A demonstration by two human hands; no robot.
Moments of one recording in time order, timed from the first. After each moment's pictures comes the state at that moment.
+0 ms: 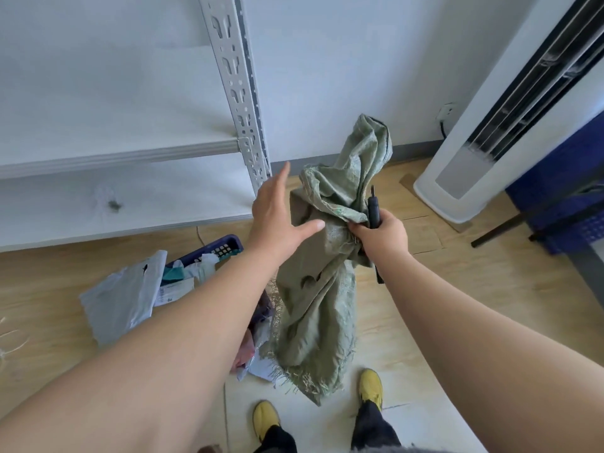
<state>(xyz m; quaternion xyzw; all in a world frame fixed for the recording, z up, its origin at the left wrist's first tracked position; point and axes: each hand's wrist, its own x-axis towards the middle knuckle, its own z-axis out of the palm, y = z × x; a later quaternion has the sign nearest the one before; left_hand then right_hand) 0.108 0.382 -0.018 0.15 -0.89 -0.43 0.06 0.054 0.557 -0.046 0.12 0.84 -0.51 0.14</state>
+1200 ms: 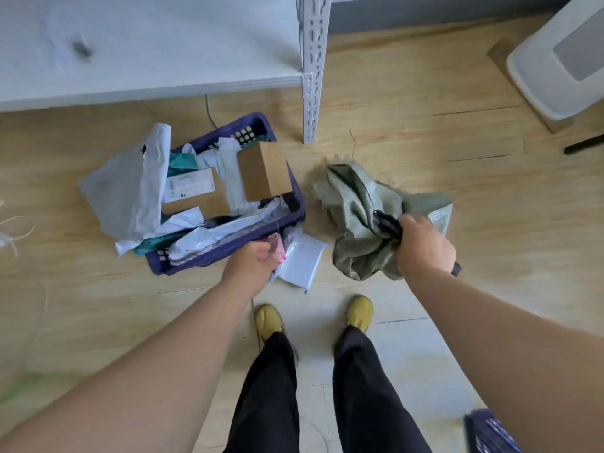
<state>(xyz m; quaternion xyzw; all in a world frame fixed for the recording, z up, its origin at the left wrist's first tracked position) 0.276 0.272 -0.276 0.41 -0.75 -0.43 -0.29 0.162 0.508 -0.284 -0.04 0.97 0.03 0.26</state>
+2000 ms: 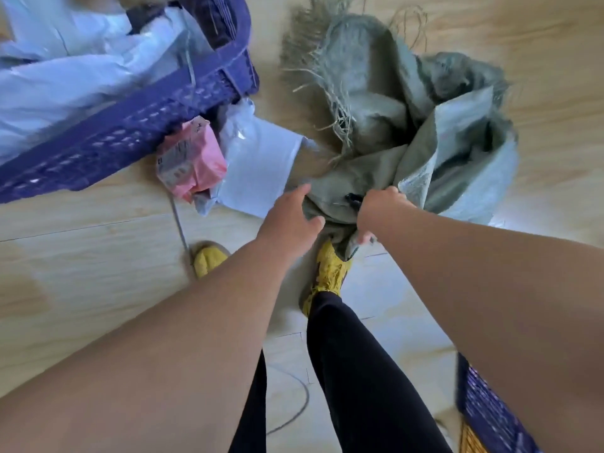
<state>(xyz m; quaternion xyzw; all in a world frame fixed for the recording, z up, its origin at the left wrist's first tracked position) 0.302 0.385 -0.615 0.26 -0.74 -0.45 -0.42 0.225 0.519 -0.620 -0.04 0.80 0.23 0.56</state>
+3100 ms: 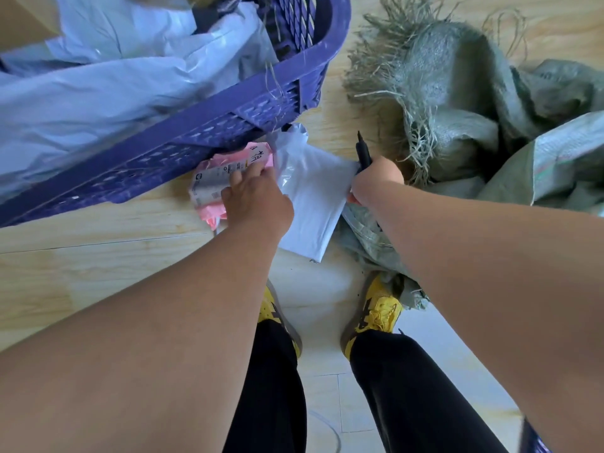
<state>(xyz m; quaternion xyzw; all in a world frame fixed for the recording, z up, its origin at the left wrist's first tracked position) 0.285 0.276 -0.702 0.29 -0.88 -0.15 -0.36 0.196 0.412 -0.726 0.19 0.86 -0.14 0.46</state>
